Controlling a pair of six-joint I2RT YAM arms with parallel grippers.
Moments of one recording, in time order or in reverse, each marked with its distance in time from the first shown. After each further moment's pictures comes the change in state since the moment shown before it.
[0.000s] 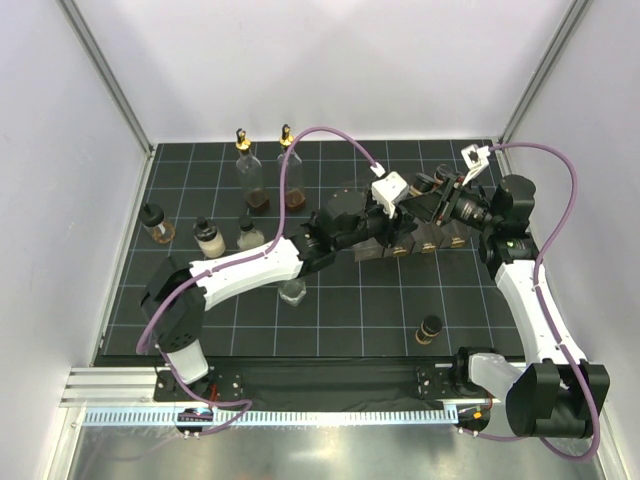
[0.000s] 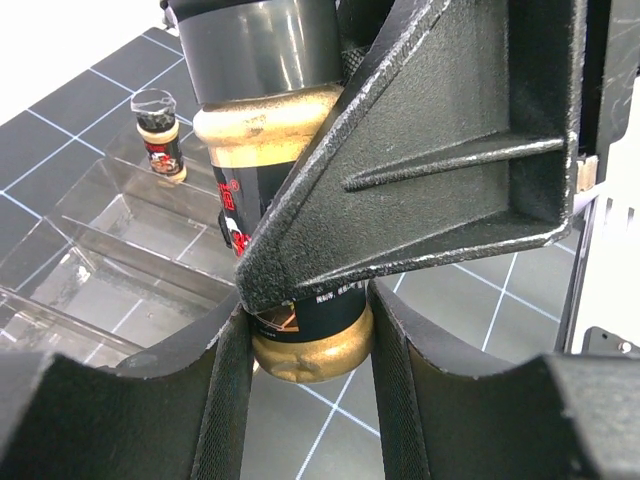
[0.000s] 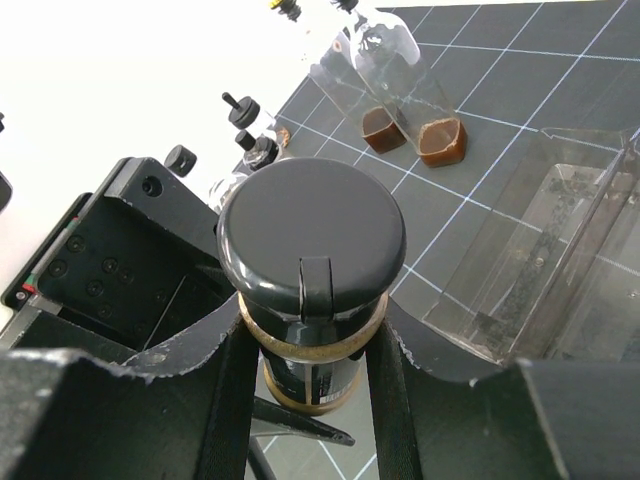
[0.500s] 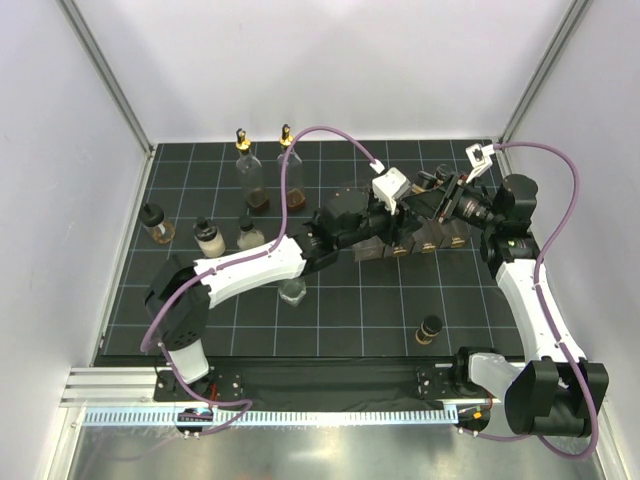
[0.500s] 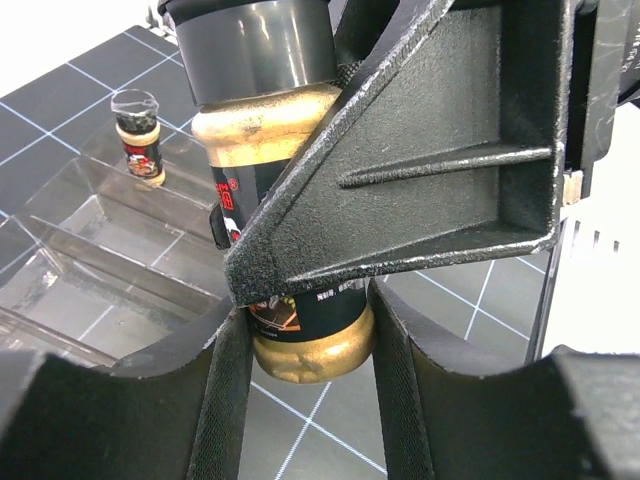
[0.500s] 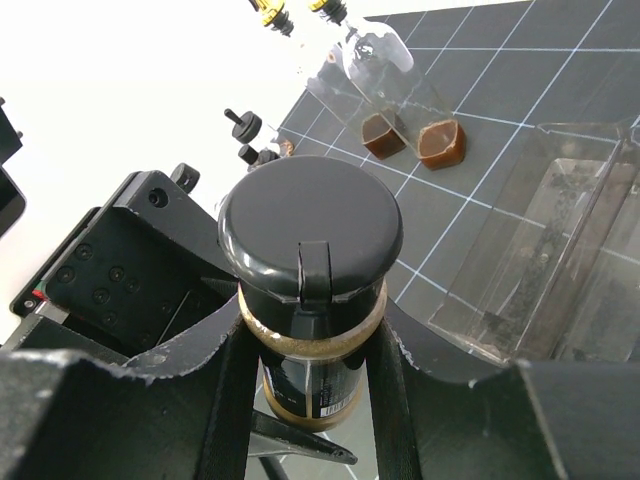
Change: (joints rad) left arm 0.000 0.024 0.020 0.024 0.011 -0.079; right arm -0.010 0.007 0.000 0.015 0.007 0.067
